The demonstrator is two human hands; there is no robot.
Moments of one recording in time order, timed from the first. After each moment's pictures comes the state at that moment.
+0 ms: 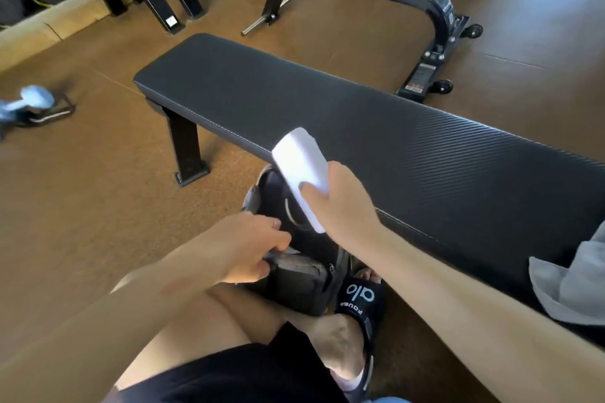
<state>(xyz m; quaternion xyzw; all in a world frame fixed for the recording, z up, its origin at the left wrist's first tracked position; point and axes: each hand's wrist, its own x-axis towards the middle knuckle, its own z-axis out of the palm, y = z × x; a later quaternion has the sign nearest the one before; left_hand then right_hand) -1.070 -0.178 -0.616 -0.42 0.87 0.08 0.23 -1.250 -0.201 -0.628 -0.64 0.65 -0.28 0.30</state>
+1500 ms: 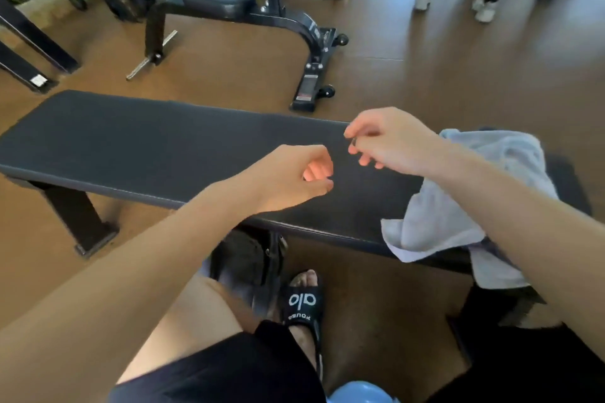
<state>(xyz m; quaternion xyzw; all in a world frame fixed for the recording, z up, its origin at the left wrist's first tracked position) -1.290 -0.224 -0.549 -0.36 0.88 0.30 -0.01 -1.487 -0.174 -0.536 -0.58 0.71 -0.24 0.32</state>
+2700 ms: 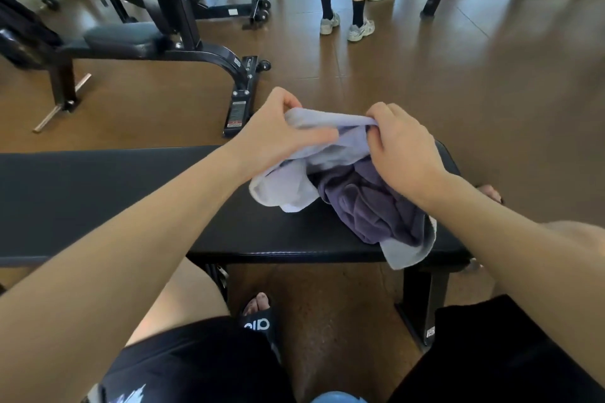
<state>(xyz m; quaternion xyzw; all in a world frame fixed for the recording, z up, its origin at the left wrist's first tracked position) -1.418 -0.203 -0.501 -0.36 0.82 0.42 -0.16 -1.591 -0.083 -0.549 -0.54 0.80 -0.25 -0.08</state>
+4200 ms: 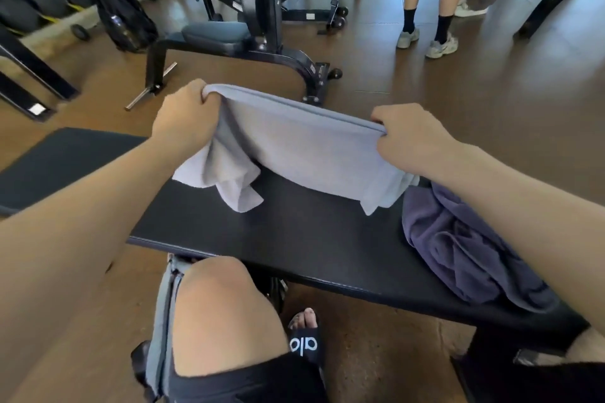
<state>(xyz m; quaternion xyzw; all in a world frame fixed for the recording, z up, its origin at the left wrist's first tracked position) -1.244 -0.361 -0.483 -0.60 0.75 0.13 -0.27 -1.526 -0.227 -0.496 -0.62 0.77 -0.12 0.05</state>
